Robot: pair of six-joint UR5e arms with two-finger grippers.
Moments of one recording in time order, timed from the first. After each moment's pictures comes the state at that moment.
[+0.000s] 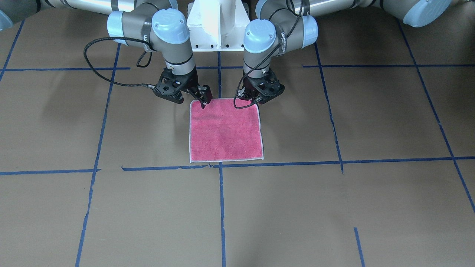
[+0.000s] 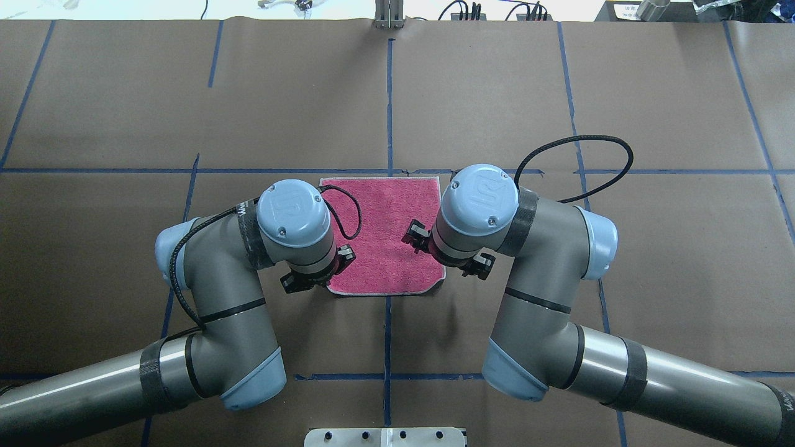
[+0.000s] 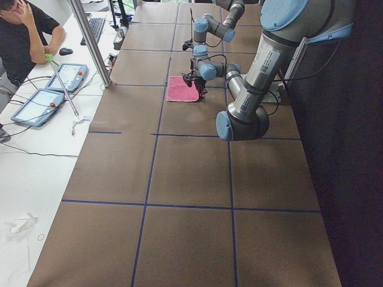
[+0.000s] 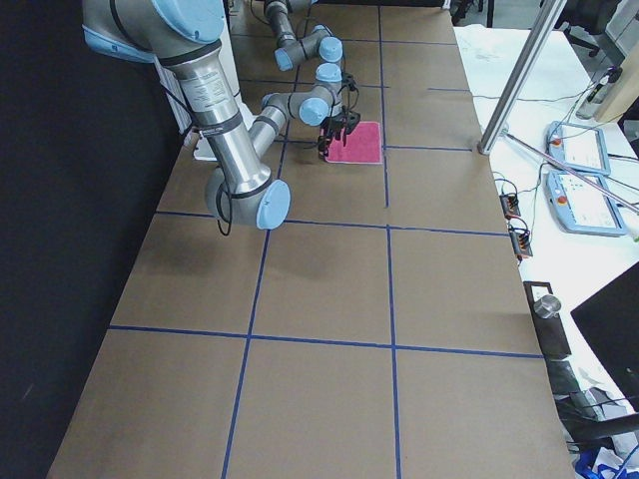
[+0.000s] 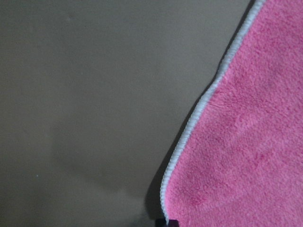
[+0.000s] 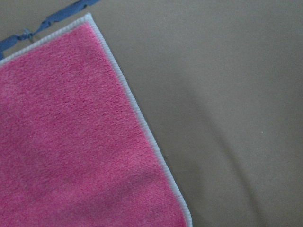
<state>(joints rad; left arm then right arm) -0.44 -2.21 -1.66 -1.56 -1.87 -1.76 0.46 -0.97 1.71 -1.55 1.84 1.71</state>
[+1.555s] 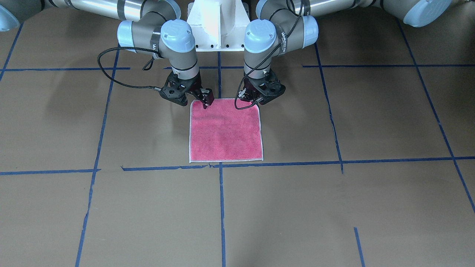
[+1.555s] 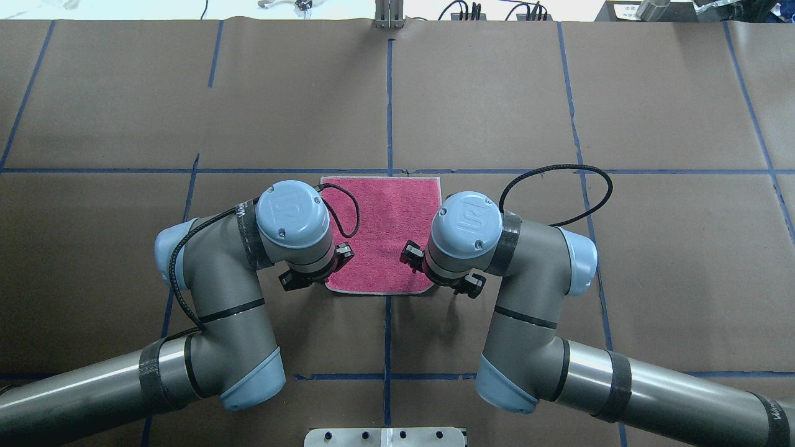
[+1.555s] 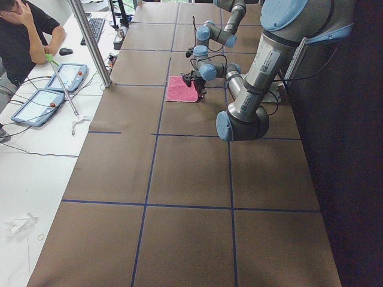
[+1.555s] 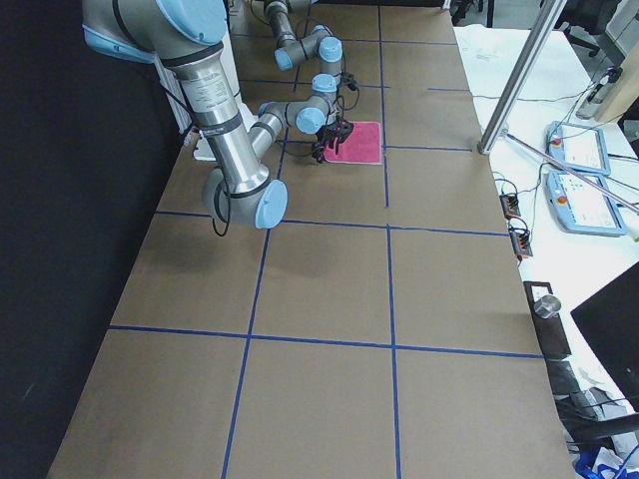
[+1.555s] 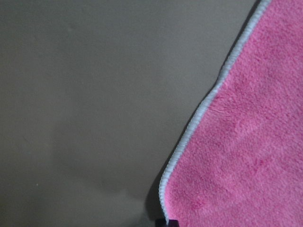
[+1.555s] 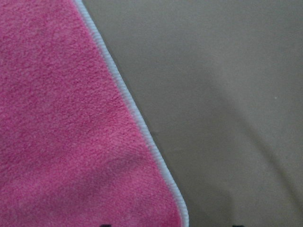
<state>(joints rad) -0.44 -2.21 -1.66 -1.56 -1.85 -1.76 0.42 -0.97 1.65 -1.49 1.84 1.77</state>
